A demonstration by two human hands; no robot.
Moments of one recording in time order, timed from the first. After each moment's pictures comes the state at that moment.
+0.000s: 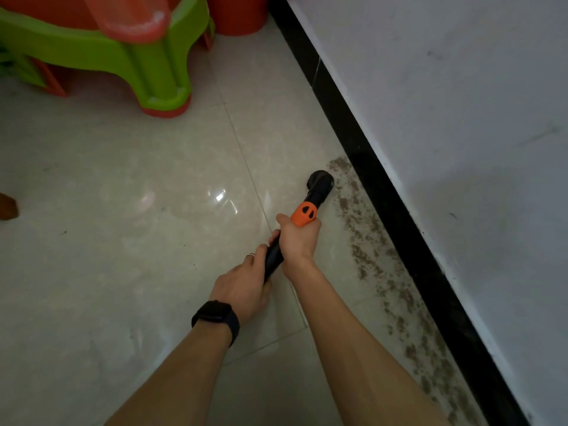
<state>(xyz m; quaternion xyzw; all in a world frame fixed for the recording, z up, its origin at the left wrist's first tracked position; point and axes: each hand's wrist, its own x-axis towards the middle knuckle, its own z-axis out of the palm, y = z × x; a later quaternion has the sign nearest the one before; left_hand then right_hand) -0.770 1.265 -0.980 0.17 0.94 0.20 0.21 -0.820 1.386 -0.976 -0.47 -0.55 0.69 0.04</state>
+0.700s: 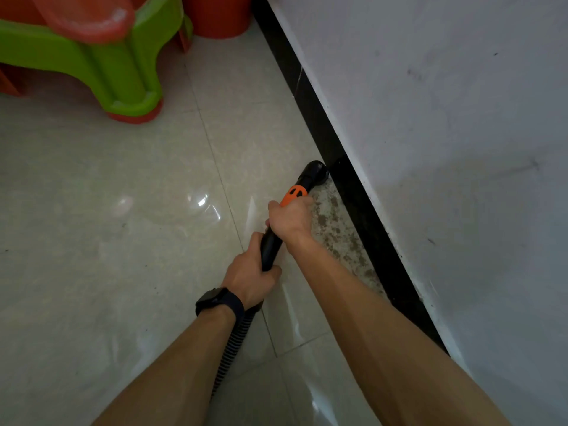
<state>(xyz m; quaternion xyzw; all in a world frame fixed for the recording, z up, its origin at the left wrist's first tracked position) -0.819 1.343 -0.989 0.06 0.84 0.47 0.27 -0.888 1.456 -0.961 -0.39 -0.77 0.49 -0.09</state>
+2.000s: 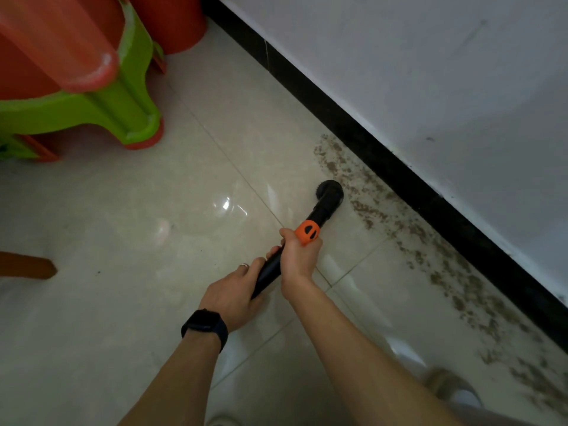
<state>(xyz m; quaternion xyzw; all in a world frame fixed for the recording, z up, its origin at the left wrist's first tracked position) -0.762 1.195 -0.972 0.33 0.91 0.07 0.24 -0.751 1.335 -0.979 -0.54 -0.37 0.74 0.13</state>
